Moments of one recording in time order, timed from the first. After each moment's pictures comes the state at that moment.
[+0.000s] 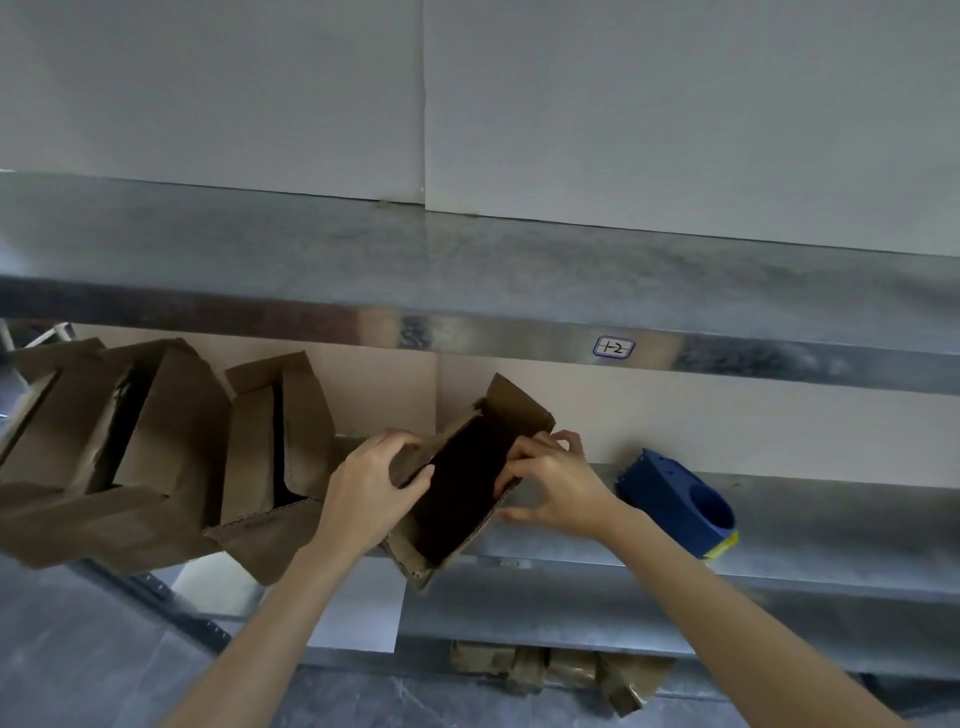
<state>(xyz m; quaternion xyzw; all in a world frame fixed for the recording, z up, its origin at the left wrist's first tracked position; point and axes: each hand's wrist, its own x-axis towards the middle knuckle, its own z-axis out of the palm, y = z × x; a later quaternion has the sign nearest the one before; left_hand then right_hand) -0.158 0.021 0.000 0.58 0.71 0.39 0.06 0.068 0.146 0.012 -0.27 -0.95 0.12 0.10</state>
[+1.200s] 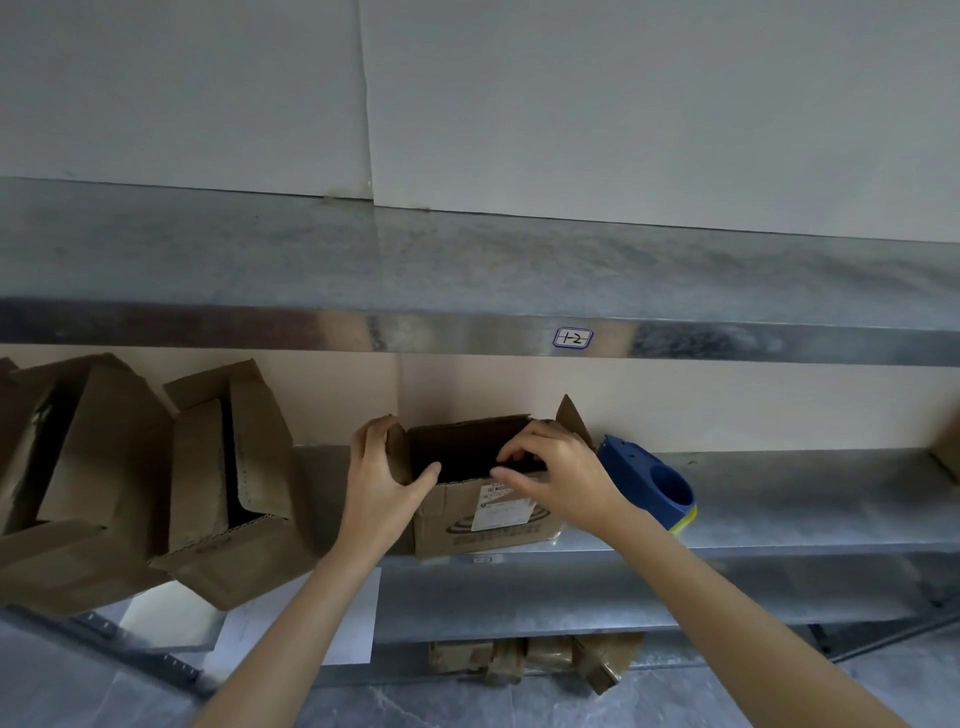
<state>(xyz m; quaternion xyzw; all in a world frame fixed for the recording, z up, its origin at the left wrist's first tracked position) -0.122 0.055 -0.024 0.49 0.71 0.48 0.15 0.098 0.140 0.022 -0.35 -0.89 0.19 0.22</state>
